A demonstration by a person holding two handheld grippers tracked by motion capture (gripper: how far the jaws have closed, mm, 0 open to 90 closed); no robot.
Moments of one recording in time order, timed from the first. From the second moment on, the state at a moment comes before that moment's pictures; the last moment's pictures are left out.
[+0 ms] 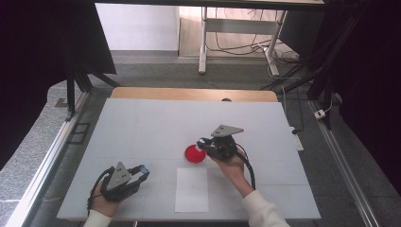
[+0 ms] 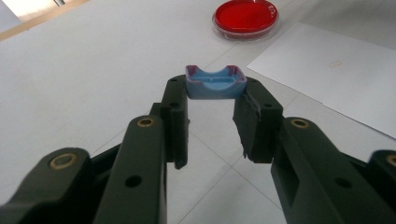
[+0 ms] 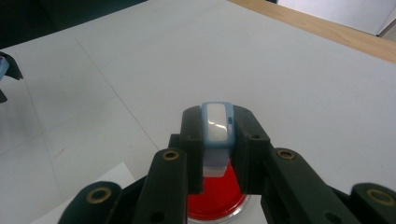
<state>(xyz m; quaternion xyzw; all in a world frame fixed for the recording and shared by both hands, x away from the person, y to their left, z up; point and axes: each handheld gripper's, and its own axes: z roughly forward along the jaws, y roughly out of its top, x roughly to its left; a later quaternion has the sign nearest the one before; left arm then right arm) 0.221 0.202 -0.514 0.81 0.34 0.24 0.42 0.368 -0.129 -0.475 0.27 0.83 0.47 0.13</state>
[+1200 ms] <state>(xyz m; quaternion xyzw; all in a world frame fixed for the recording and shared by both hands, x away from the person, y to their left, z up) 0.222 0.203 -0.515 0.81 0.35 0.24 0.42 0.347 -0.136 -0.469 0.26 0.84 0.47 0.11</state>
